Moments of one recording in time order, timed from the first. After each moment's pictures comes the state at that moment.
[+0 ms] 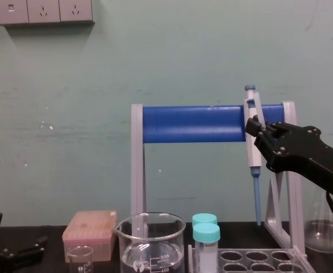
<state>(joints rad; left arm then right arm) -0.20 0.60 0.45 -1.41 -0.25 -0.12 0.03 0.48 0.23 -0.30 -1.00 0.39 -0.66 0.64</state>
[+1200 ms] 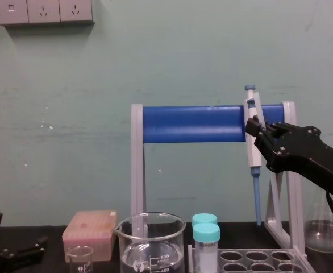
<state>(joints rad) -0.20 0.60 0.45 -1.41 -0.25 -0.12 0.03 0.48 0.23 -0.30 -1.00 0.39 -0.66 0.64</state>
